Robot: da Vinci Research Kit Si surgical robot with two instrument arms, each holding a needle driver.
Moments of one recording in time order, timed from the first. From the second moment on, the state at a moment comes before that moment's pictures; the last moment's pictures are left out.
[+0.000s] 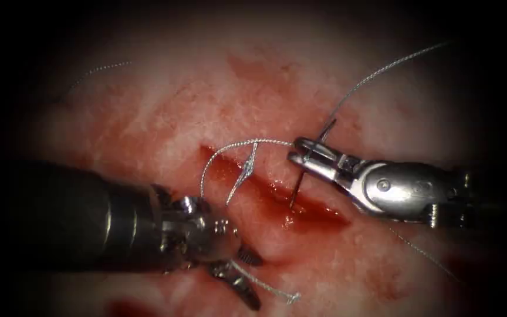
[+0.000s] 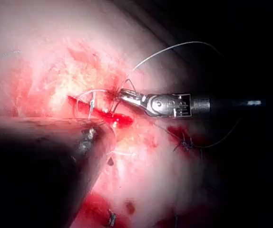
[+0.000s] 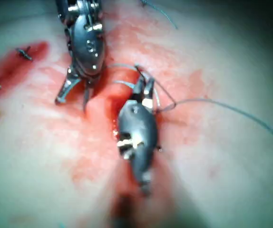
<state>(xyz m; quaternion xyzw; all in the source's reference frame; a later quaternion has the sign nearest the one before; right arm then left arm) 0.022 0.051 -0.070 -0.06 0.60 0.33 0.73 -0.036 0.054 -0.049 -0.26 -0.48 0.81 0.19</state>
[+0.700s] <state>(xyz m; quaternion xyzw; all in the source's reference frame) 0.022 0.051 -0.068 0.04 0.58 0.40 0.71 -0.035 0.054 -0.048 -0.26 -0.48 0.82 0.19</state>
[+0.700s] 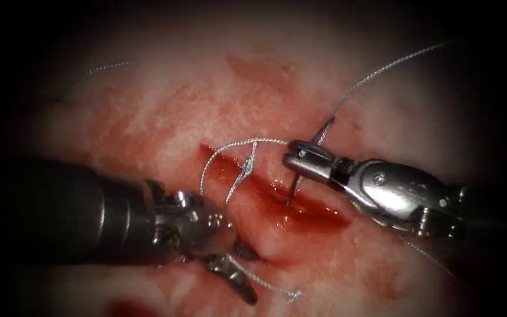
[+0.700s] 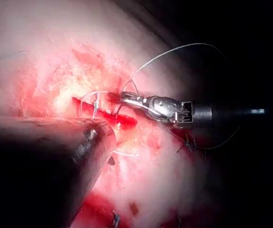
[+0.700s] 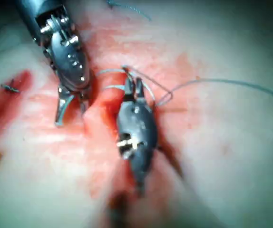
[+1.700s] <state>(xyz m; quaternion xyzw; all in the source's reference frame) 0.022 0.046 -0.067 0.28 0.52 0.56 0.58 -0.031 0.052 -0.047 -0.27 -0.48 0.82 0.16</state>
